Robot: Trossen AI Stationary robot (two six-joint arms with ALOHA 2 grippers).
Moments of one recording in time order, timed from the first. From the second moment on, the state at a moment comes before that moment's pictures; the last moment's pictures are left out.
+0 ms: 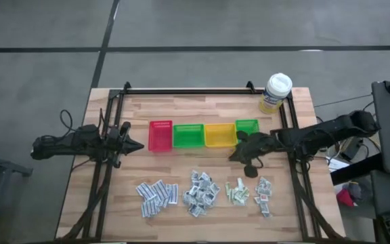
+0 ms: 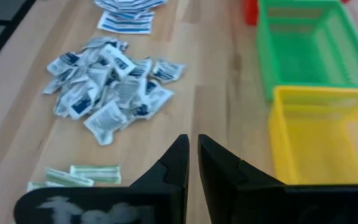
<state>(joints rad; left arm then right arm) 0.00 0.02 0.19 -0.22 0.09 -0.21 0.13 1.16 0.64 -0.16 -0.04 0.07</state>
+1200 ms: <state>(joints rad) 0.00 0.03 0.19 -0.22 0.09 -0.21 0.27 1.67 1.00 -0.36 -0.14 0.16</state>
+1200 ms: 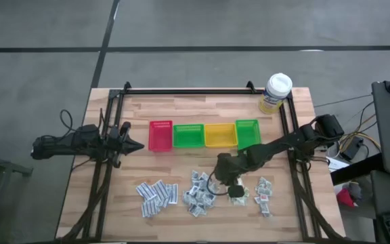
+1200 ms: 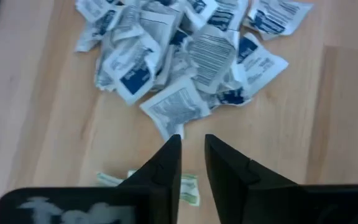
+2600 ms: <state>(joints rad) 0.00 0.04 0.19 -0.23 0.09 -0.21 0.29 1.80 1.01 -0.27 -0.13 0.66</state>
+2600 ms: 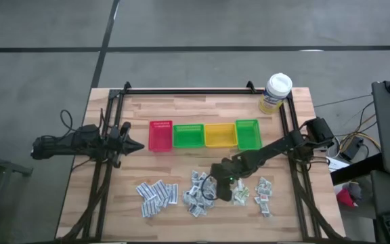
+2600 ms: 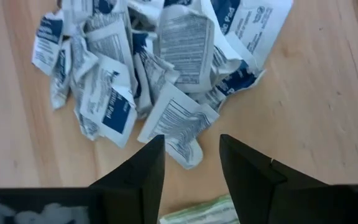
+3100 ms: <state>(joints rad) 0.00 0.04 0.19 -0.23 0.09 -0.21 0.29 1.86 1.01 -0.23 -0.09 0.66</state>
